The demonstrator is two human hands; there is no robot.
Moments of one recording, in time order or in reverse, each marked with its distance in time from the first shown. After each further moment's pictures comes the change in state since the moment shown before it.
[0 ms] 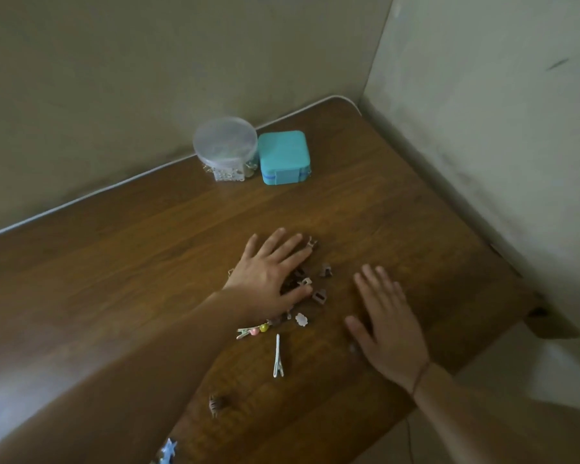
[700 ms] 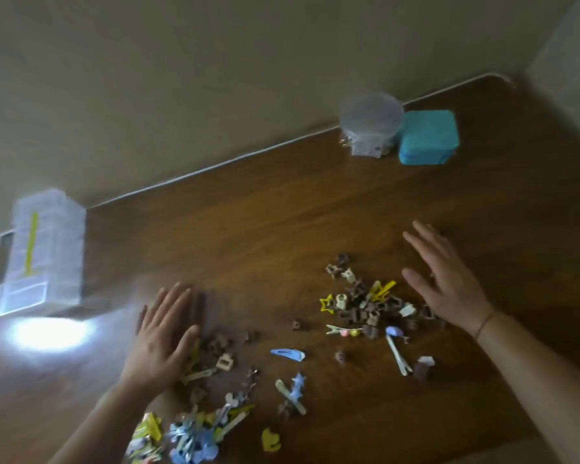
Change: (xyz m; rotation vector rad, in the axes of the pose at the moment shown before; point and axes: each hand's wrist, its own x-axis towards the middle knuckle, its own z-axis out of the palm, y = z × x) left_hand -0.348 -0.147 0.089 -0.292 0.427 -0.680; right_hand 0.076 -0.091 0.016 0.297 0.001 -0.335
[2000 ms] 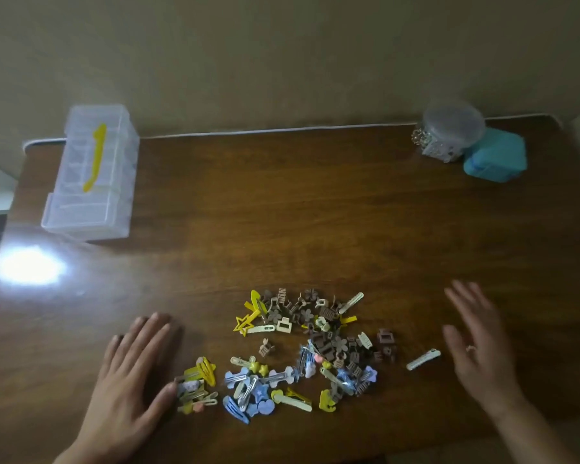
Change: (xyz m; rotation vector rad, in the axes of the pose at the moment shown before) left_hand -0.147 -0.094 -0.009 -0.150 0.046 0.011; right_hand -0.090 -0.116 0.036 -0.056 0.086 0.161
